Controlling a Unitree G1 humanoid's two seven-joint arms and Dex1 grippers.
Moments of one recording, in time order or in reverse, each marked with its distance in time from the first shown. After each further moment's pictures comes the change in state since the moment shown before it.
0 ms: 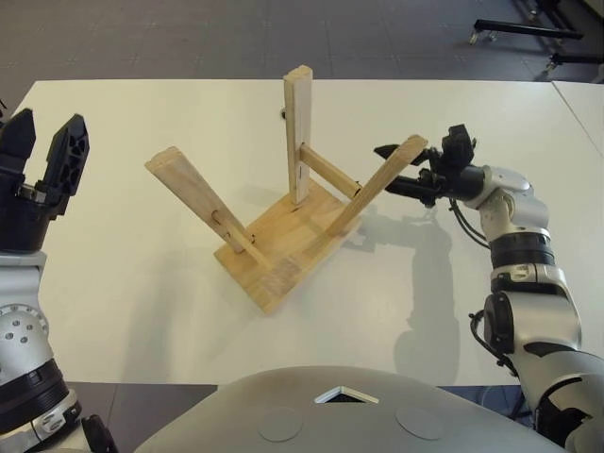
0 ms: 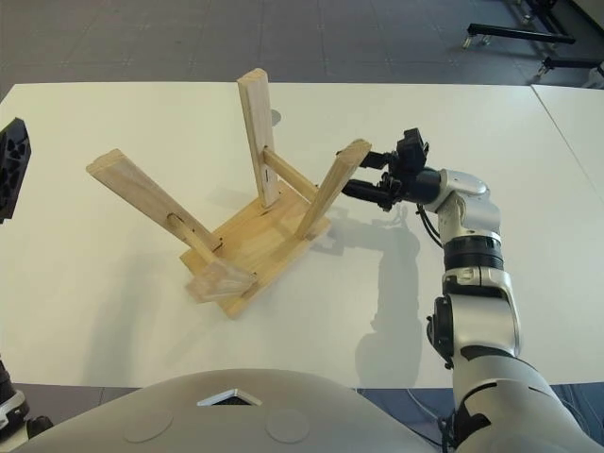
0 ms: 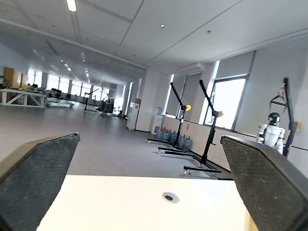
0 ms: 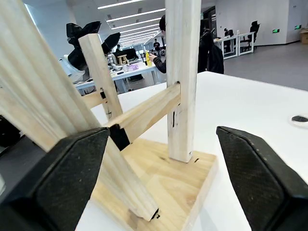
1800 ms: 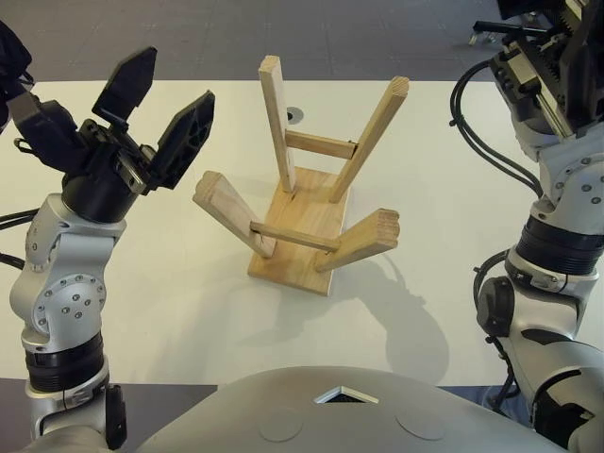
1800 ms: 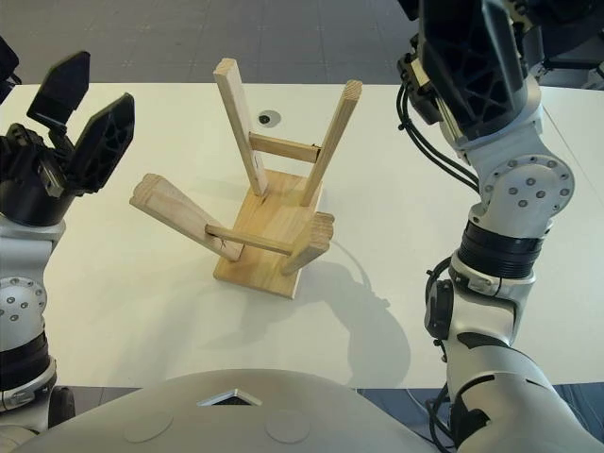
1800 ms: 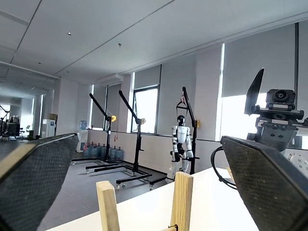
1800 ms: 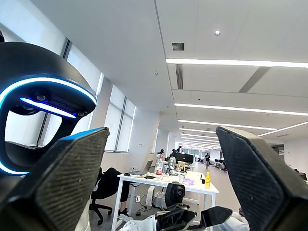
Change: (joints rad) left arm -0.244 0.000 -0.378 -0.304 -0.069 0.011 0.120; right arm -0.161 0.056 -0.175 -0.739 0.938 0.347 -0.580
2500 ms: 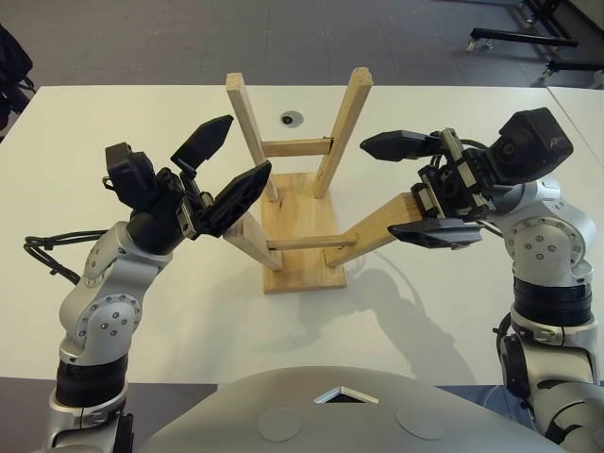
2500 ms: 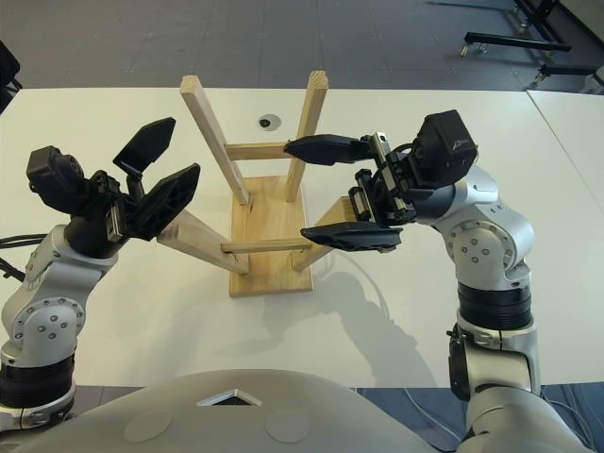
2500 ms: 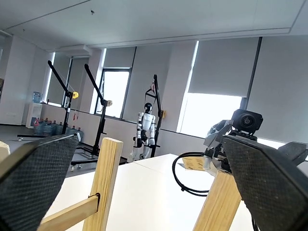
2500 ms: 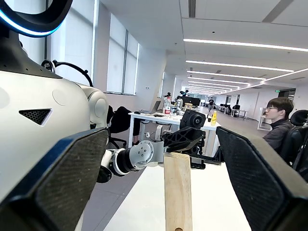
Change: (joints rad) left arm 0.154 -0.042 -0.220 0.044 0.024 -0.021 -0.120; right arm 0.316 -0.102 0.200 -0.114 -0.355 -0.139 0.287
